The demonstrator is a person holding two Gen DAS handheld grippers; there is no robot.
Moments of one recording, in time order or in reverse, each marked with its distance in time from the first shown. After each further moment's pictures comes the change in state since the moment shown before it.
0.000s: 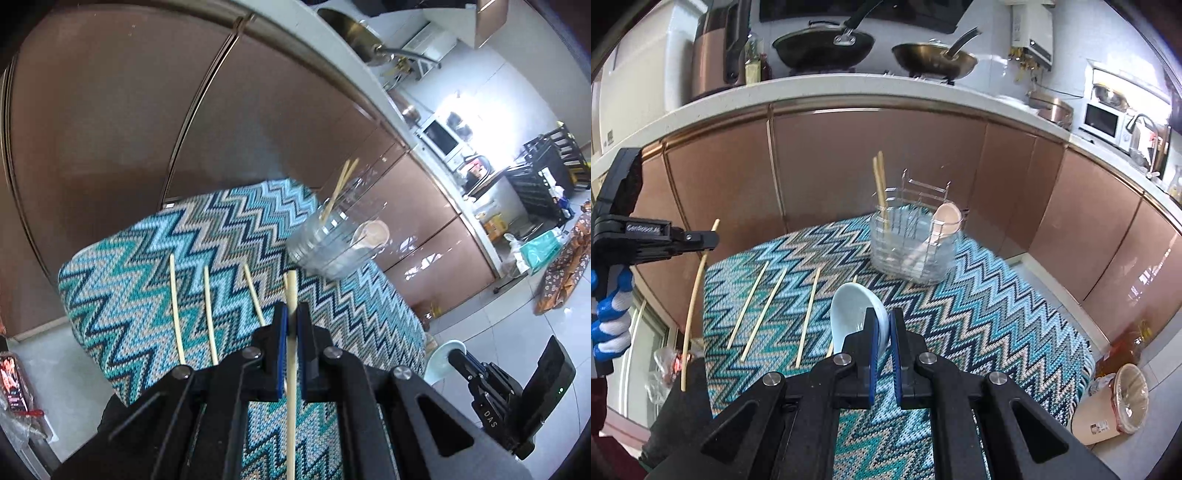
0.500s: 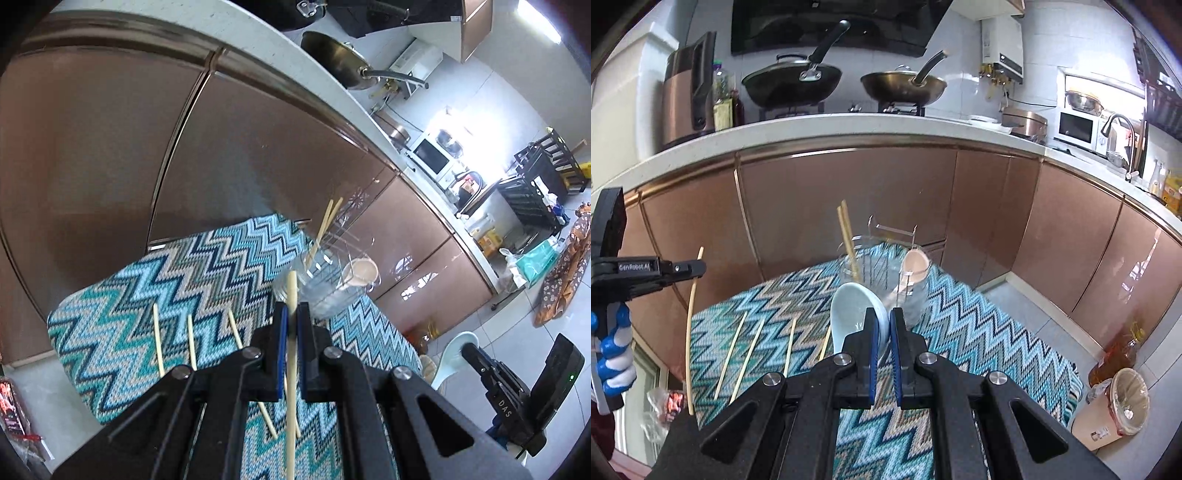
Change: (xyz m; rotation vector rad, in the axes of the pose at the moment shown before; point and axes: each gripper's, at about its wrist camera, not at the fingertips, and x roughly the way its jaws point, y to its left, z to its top) left arm 0.011 -0.017 0.033 0.032 -0.103 -0.014; right arm -0.001 -0.031 0.037 0.073 -0.110 -0.055
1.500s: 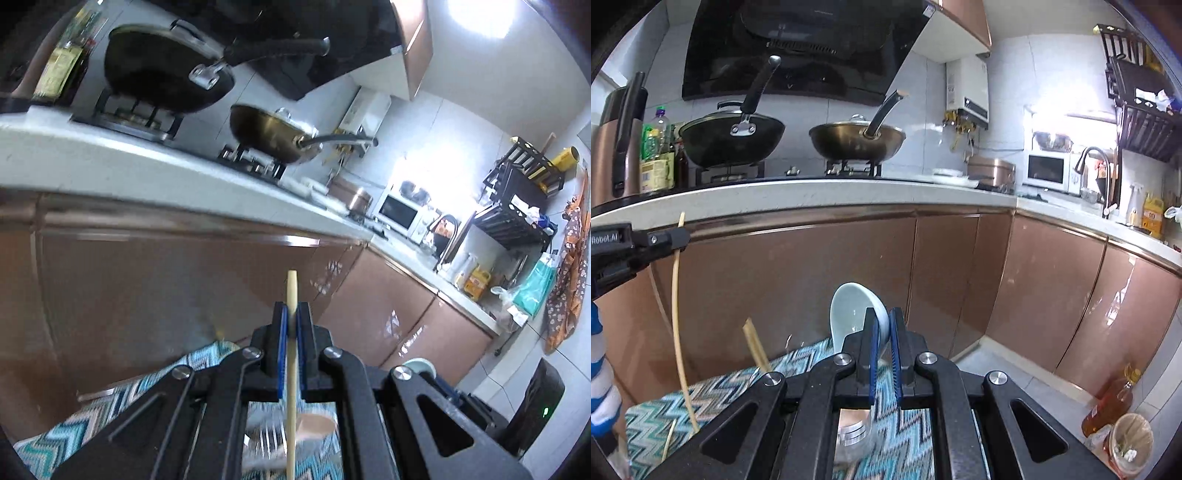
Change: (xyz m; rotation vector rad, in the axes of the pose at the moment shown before) left arm 0.095 -0.111 0.123 0.165 -0.343 -0.071; right arm 0.101 -0.058 0.087 0.031 -0.254 -0.149
